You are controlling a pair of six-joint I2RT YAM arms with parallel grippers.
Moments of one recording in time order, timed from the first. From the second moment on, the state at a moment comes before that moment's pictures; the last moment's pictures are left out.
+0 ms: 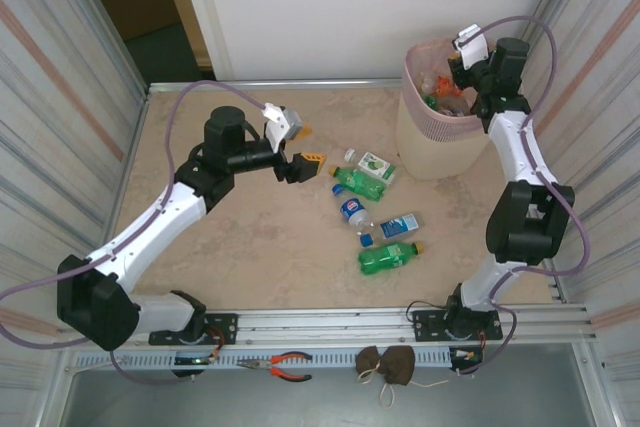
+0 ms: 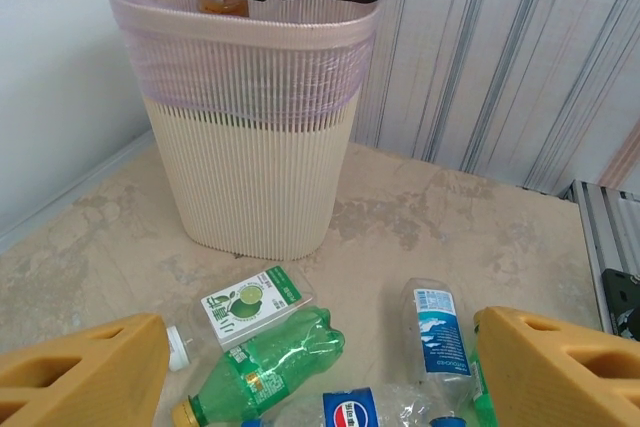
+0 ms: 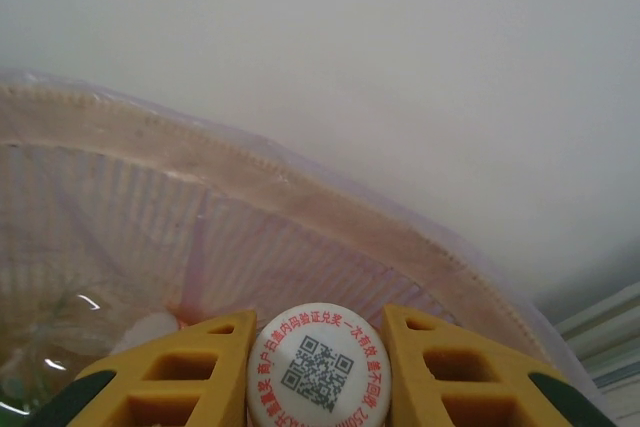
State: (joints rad) left arm -0.52 1.28 1.09 -0.07 0.66 0.12; right arm -0.10 1.74 1.55 -0.03 -0.24 -0.56
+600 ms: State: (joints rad) left arm -0.52 1.31 1.10 -0.09 0.65 0.12; right arm -0.10 1.82 1.55 0.01 -0.27 -0.78
